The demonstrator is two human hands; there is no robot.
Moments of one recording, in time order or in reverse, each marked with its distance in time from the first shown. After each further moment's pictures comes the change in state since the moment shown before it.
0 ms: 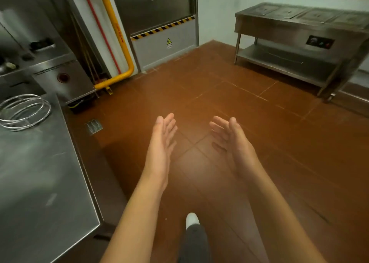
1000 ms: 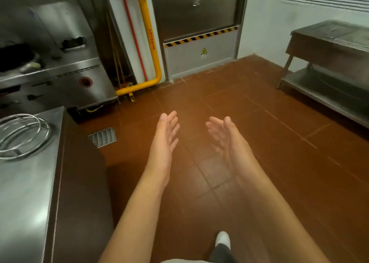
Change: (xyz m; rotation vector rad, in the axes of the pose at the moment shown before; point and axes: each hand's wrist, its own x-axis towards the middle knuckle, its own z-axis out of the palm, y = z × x) left_hand 0.428 0.057 -0.022 -0.014 0.215 0.050; right_hand 0.450 -0.067 0.097 -0.033 -0.275 0.031
